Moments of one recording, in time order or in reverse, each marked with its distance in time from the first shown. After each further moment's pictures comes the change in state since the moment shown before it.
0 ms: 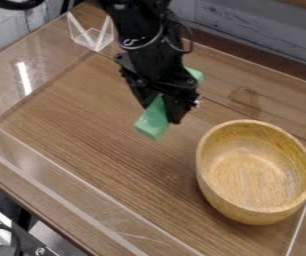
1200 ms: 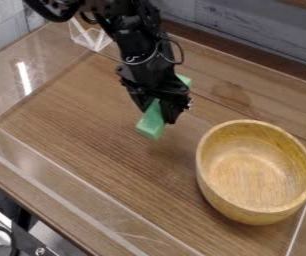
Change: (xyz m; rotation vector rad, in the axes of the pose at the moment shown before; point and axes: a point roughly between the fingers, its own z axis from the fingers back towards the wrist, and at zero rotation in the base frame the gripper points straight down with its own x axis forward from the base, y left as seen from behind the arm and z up) arm 0.016 0.034 -0.046 0.023 -0.014 0.069
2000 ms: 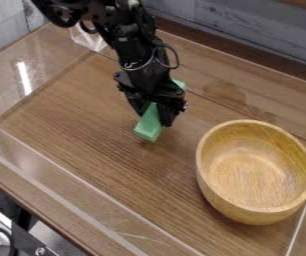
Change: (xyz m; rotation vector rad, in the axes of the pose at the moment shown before) arm 0.001 0.010 -0.016 -0.001 0.012 0.034
